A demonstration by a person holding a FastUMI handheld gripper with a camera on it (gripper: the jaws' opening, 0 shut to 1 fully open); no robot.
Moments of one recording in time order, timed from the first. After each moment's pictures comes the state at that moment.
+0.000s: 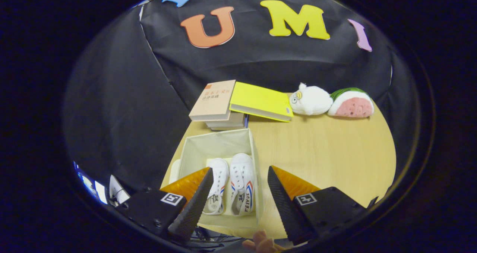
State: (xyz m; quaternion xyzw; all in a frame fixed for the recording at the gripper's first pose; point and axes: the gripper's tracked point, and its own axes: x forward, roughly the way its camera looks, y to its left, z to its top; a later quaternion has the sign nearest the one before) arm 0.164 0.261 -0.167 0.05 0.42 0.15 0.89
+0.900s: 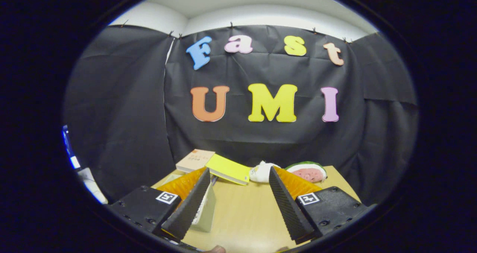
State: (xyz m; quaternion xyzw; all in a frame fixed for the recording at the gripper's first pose) arm 0.093 0.126 -0.042 0.03 0.08 0.13 0.99
